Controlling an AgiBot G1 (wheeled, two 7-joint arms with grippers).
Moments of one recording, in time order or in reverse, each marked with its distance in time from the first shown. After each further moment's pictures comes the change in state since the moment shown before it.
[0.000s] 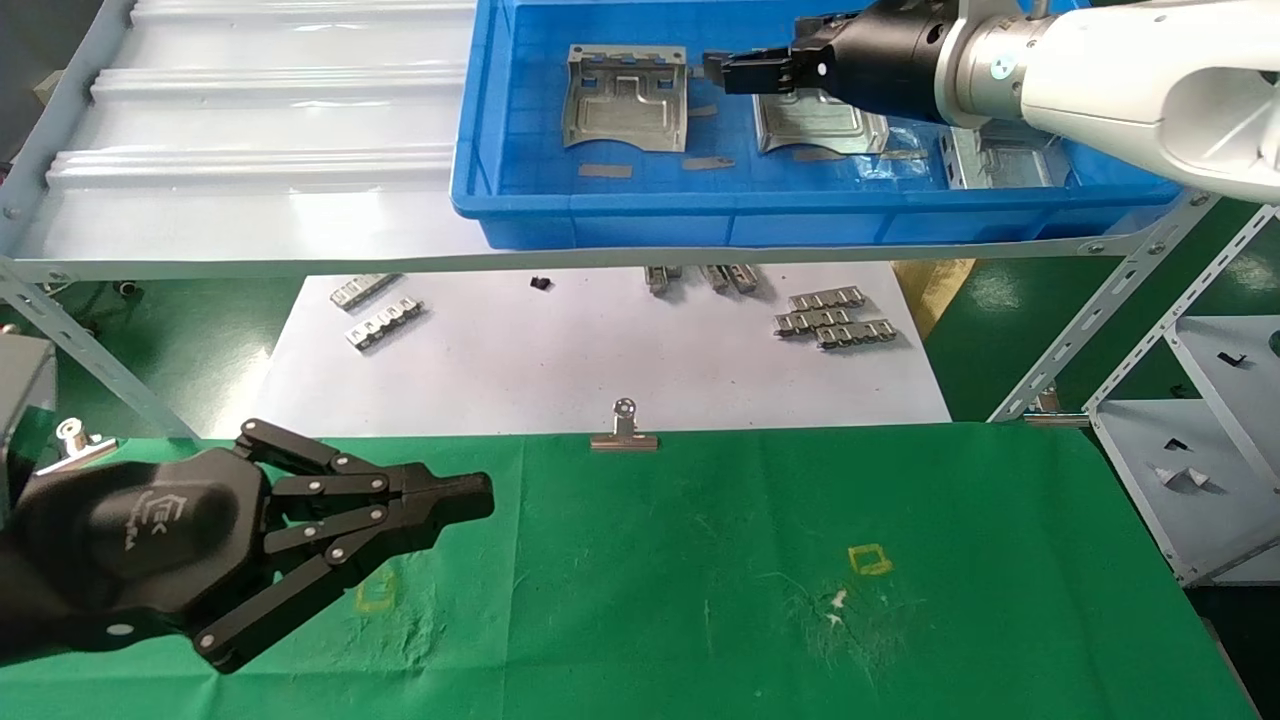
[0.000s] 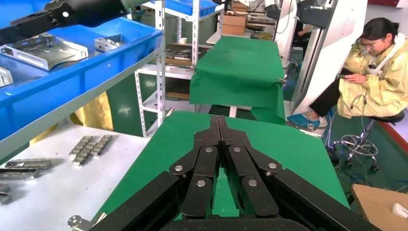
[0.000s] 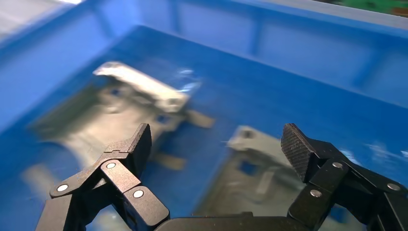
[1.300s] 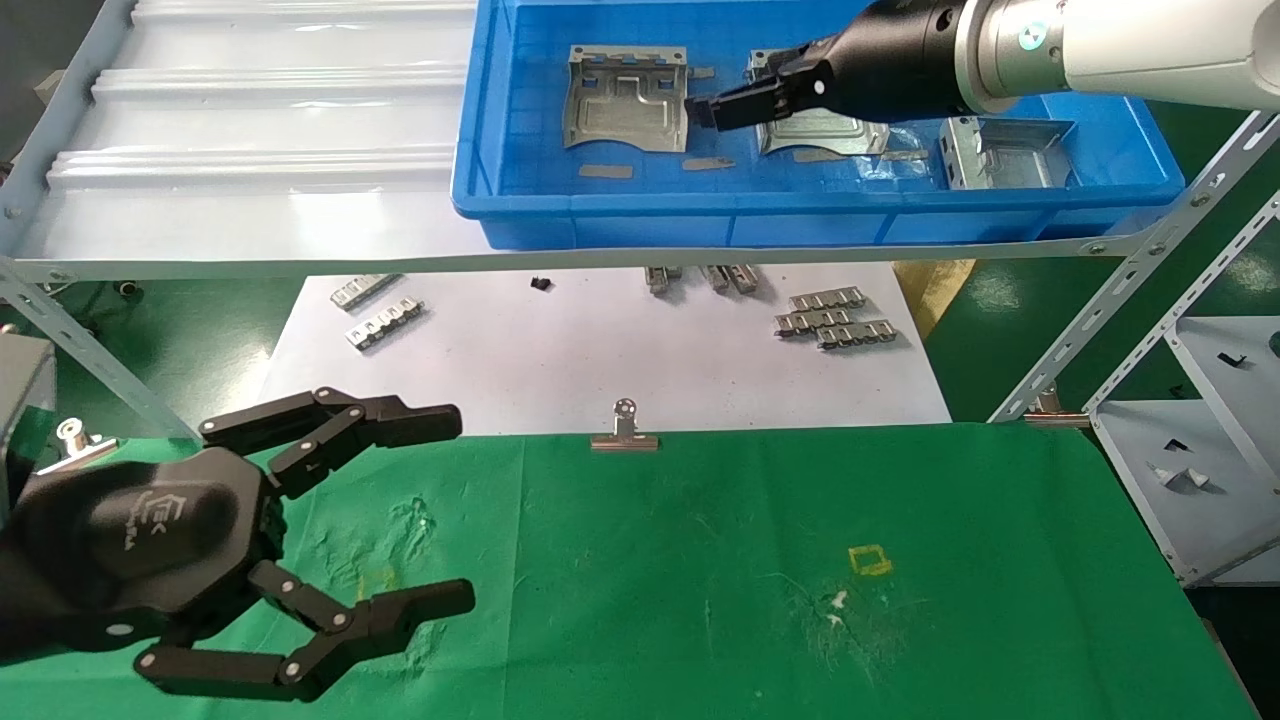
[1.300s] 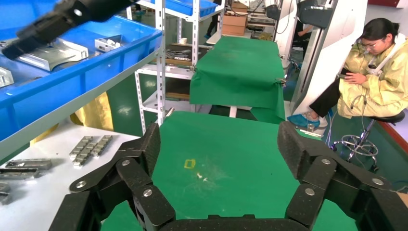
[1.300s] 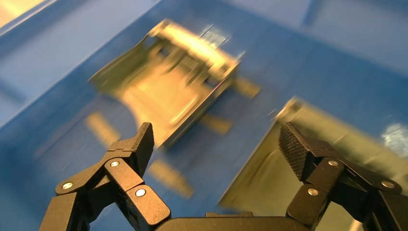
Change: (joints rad) left arm 0.000 0.000 0.001 0.000 0.000 0.000 0.000; right arm 0.121 -0.002 -0.140 -0.052 -0.117 -0.199 0.137
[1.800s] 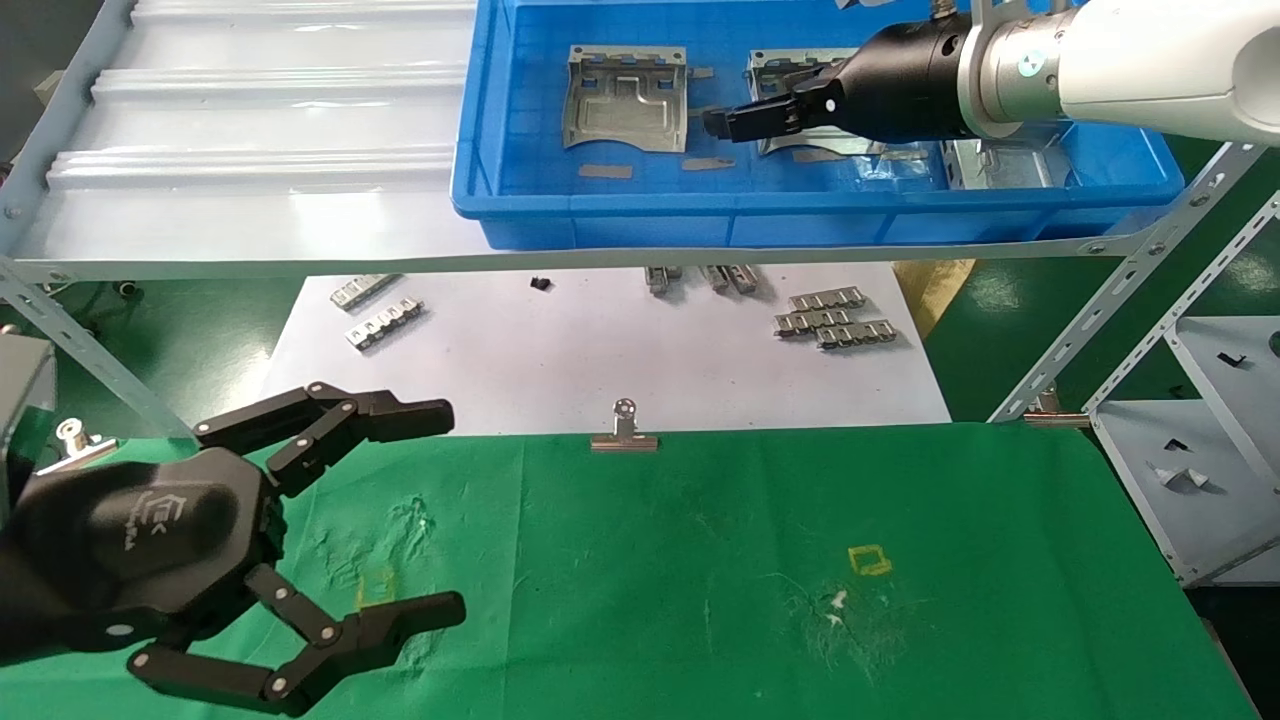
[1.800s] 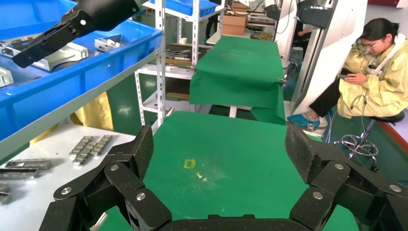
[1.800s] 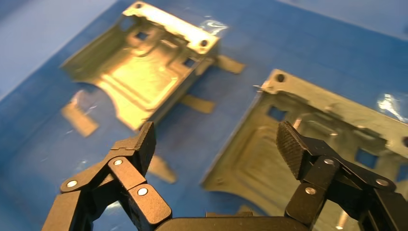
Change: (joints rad) left arm 0.000 0.000 0.000 0.000 0.000 0.000 0.000; right arm -0.017 -0.014 0.004 -0.039 0.008 0.051 0.010
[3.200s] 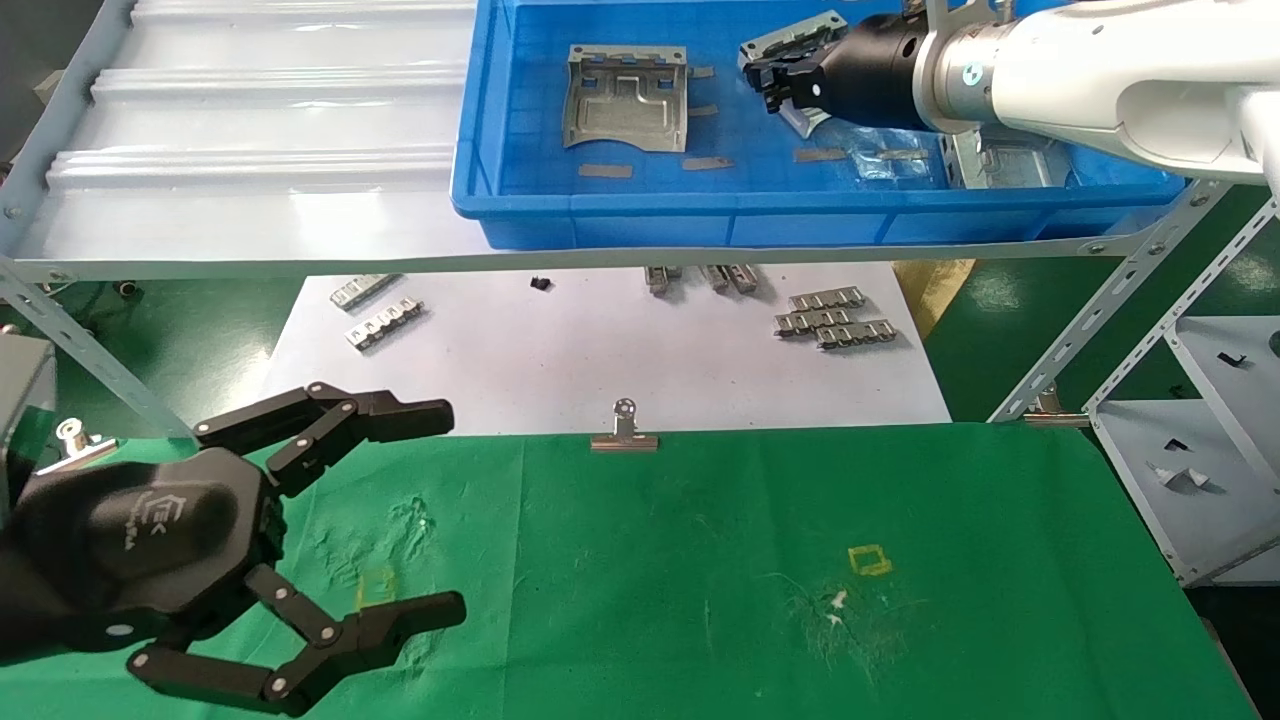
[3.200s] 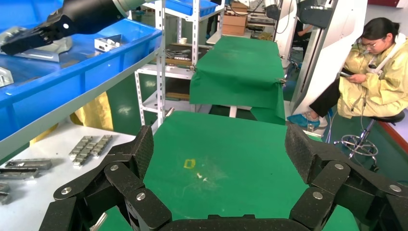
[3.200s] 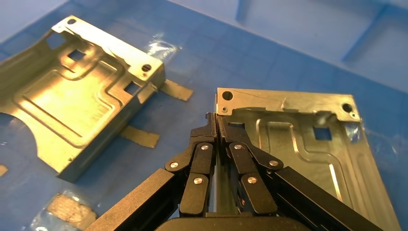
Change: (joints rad) left arm 0.000 0.000 0.001 0.000 0.000 0.000 0.000; right arm -0.068 -0.018 -0.068 0.123 -0.009 0.236 0.066
